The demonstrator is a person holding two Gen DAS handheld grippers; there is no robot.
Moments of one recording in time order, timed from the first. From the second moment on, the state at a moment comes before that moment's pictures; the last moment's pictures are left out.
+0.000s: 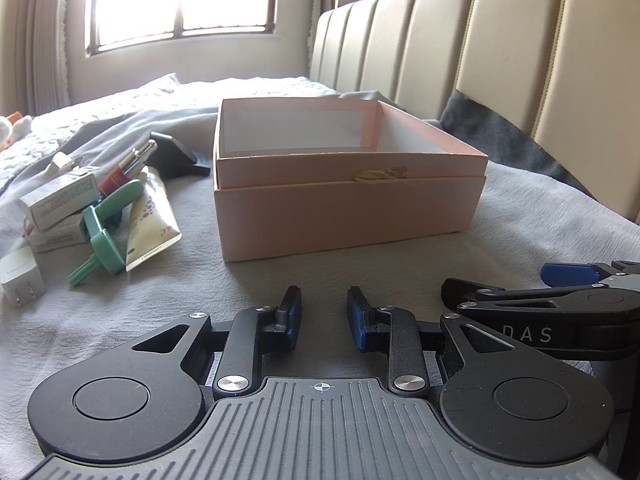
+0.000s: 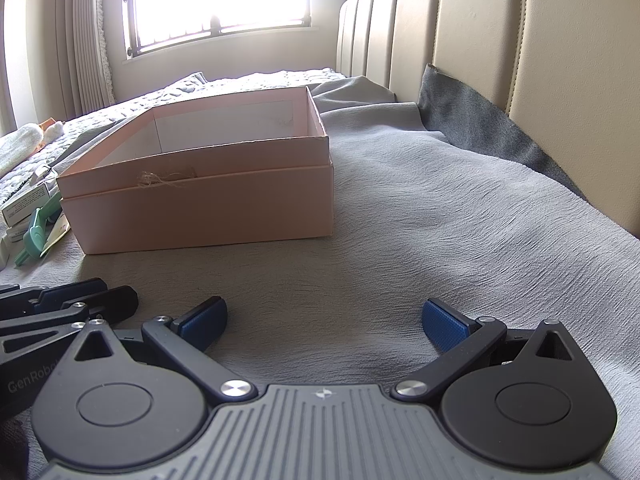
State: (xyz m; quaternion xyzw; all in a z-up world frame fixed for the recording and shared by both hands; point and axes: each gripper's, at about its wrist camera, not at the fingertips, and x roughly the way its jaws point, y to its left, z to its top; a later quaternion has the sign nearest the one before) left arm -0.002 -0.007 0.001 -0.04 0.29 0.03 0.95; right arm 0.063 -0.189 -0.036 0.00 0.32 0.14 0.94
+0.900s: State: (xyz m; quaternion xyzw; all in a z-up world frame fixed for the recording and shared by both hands) left arm -0.005 0.003 0.007 -0.07 0.29 0.02 0.95; right arm 0.062 -0.191 -0.034 0.00 0.31 0.14 0.94
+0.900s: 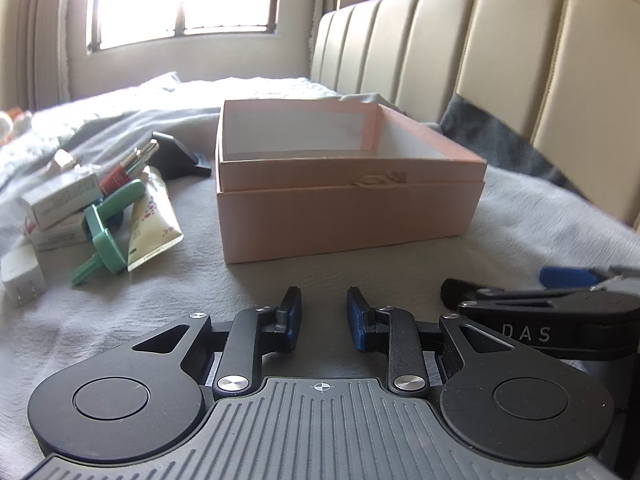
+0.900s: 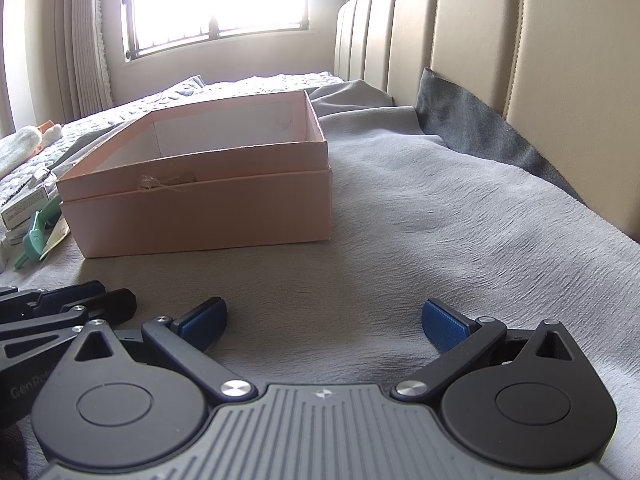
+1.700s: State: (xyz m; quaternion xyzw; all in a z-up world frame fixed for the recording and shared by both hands) left arm -0.003 0.351 0.016 -0.21 0.28 0.27 0.90; right arm 0.107 -0.179 -0.017 -0.03 0.45 0.17 0.88
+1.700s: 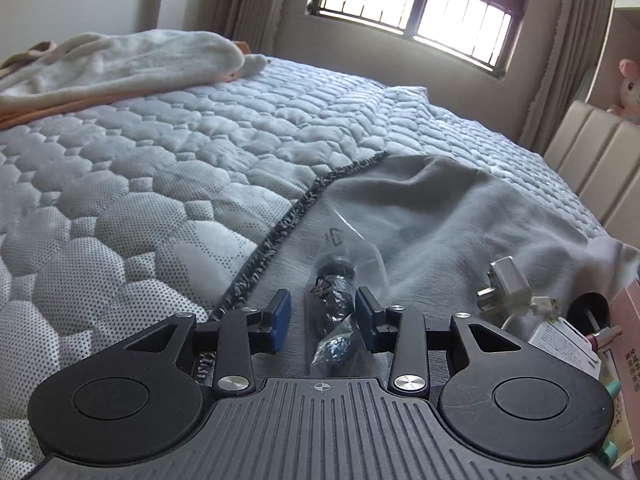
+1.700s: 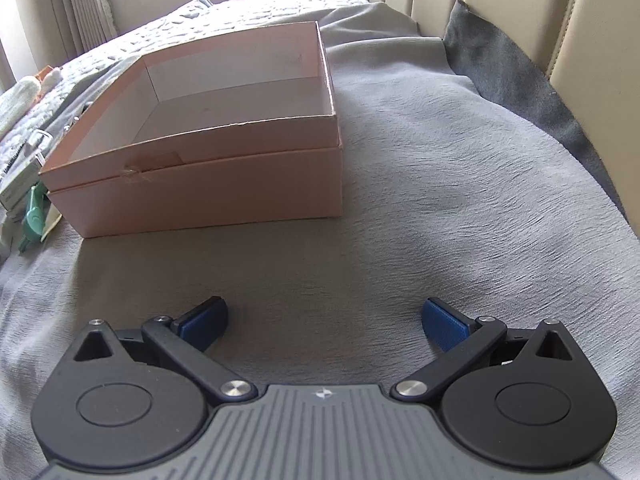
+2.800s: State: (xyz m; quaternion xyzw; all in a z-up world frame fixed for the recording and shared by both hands) left arm -0.020 0.366 0.007 -0.25 0.26 0.22 0.91; right arm 0.029 0.117 0.004 -0.12 0.35 0.43 0.82
